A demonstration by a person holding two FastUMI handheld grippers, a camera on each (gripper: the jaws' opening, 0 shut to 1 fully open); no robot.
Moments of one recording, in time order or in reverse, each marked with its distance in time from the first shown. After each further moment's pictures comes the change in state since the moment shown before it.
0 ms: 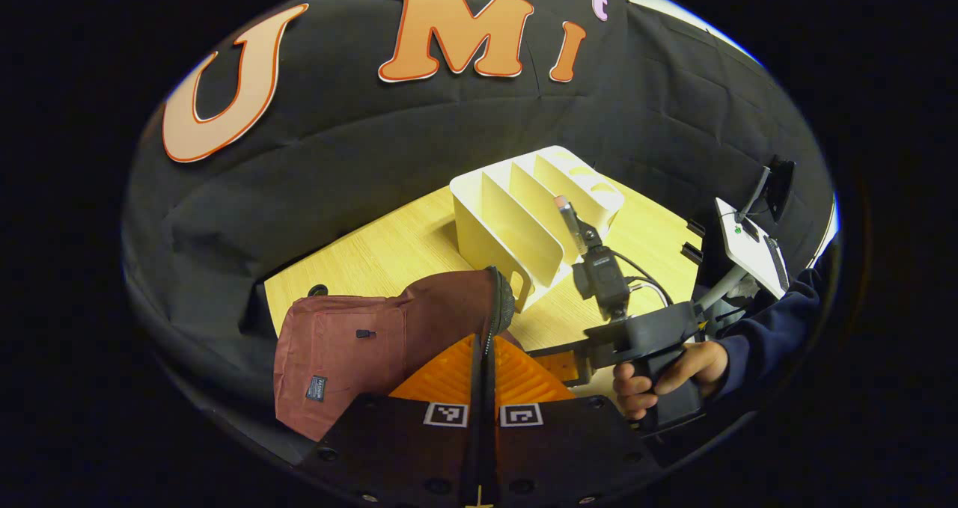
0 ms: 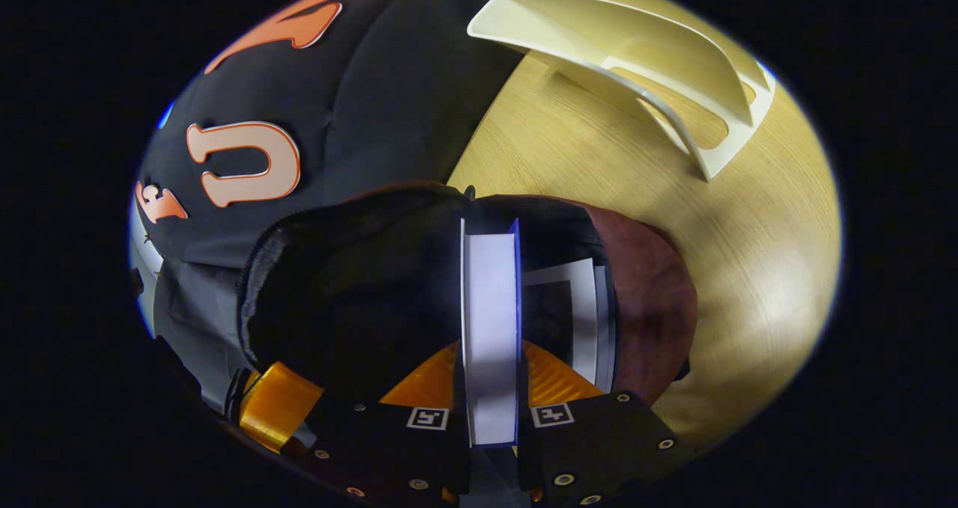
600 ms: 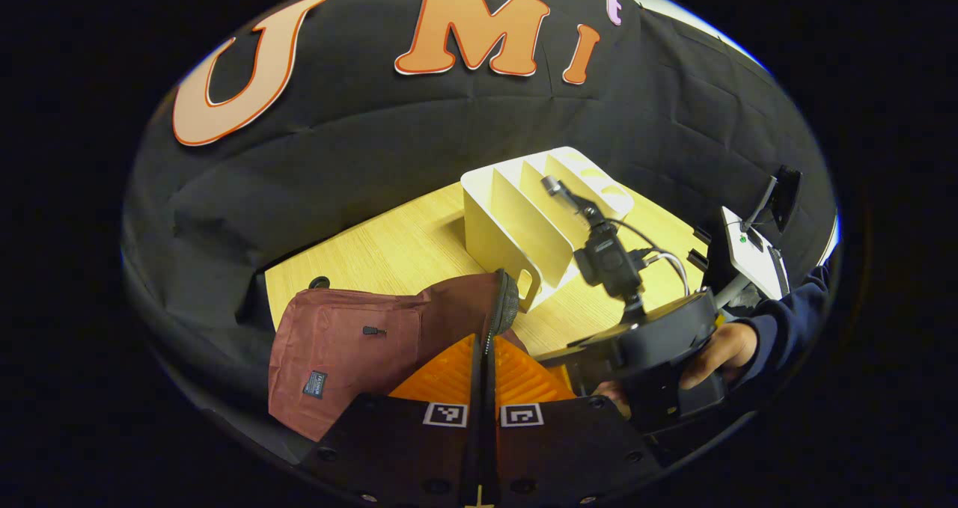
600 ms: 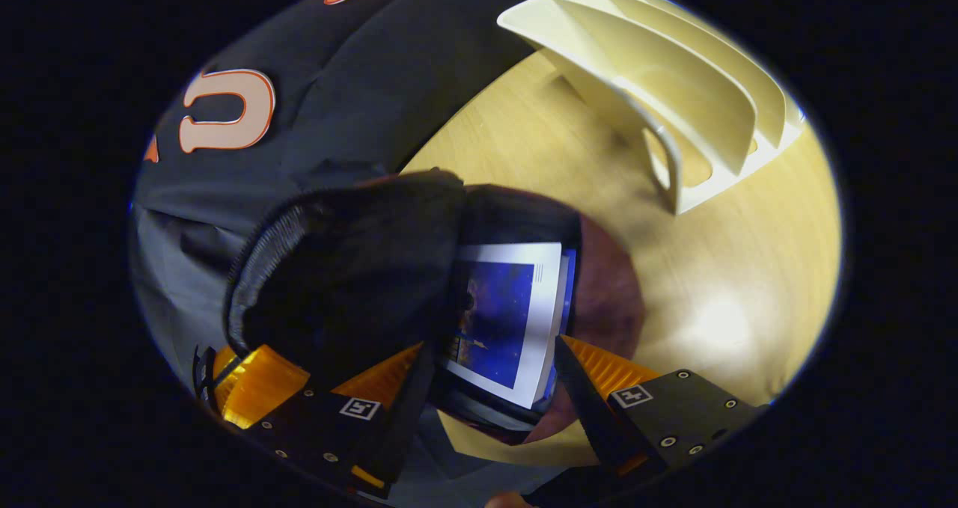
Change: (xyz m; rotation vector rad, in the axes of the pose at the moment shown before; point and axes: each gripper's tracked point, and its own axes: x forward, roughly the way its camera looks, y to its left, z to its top) left arm 0.011 0.010 -0.010 -0.058 -0.011 0.007; right arm -0.029 -0.033 0.024 -0.191 0.024 -0.263
